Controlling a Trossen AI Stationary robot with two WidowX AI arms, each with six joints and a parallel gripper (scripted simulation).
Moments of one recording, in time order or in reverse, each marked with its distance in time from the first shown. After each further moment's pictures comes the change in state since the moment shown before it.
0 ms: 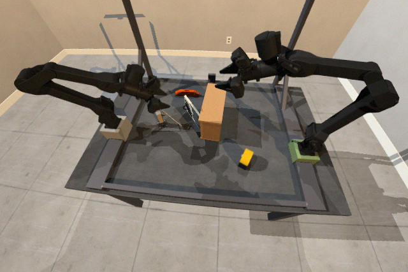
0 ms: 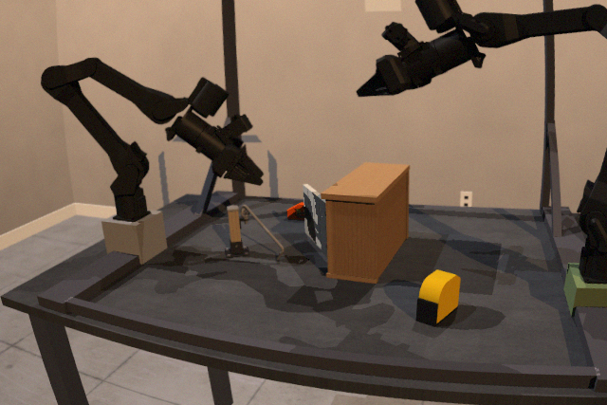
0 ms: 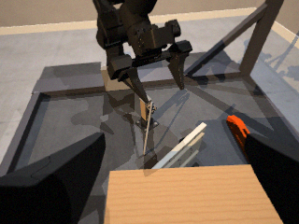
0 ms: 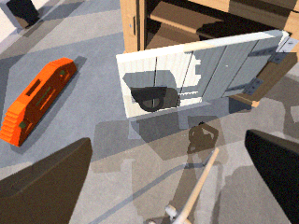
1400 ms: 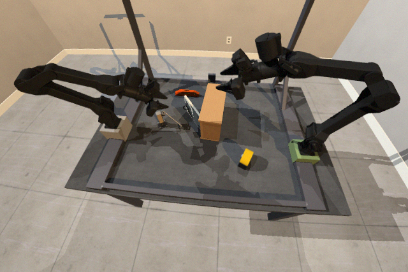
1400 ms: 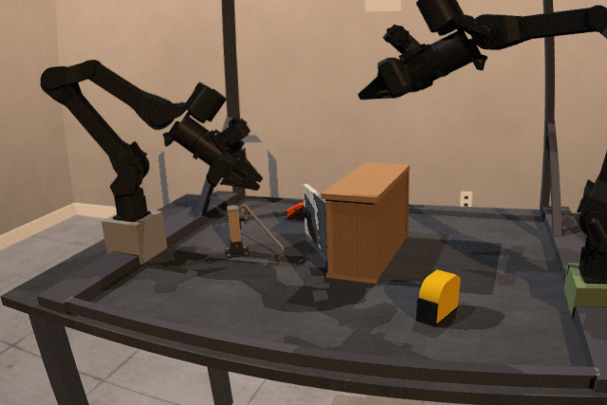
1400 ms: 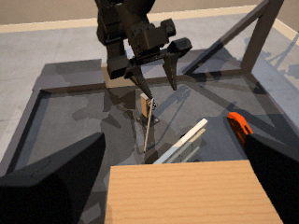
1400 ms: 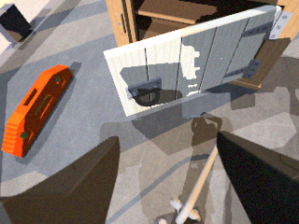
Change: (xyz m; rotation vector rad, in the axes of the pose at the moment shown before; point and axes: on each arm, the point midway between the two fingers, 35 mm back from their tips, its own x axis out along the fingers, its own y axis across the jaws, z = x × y) left arm -0.001 0.001 -0.006 0.000 0.008 0.002; right arm 0.002 -0.003 -0.010 0.122 -0.007 -0.011
